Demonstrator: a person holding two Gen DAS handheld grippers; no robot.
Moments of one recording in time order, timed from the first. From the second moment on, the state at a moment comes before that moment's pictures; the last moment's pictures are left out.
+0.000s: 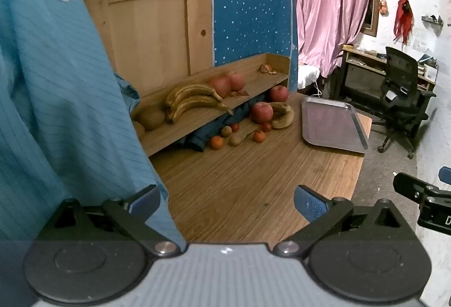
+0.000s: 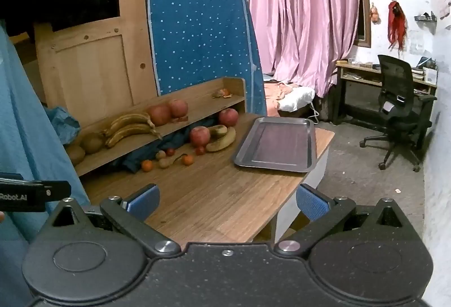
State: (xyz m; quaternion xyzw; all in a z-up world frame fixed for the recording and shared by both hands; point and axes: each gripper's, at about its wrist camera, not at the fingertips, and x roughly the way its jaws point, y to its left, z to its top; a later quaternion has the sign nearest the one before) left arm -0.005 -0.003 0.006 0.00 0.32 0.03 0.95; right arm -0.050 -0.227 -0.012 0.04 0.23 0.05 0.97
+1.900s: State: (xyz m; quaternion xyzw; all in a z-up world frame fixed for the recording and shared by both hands) left arm 0.209 -0.027 -0.079 -0.09 0.43 0.21 0.87; right arm 0.210 -0.300 -0.056 -0.08 0.35 0.19 0.91
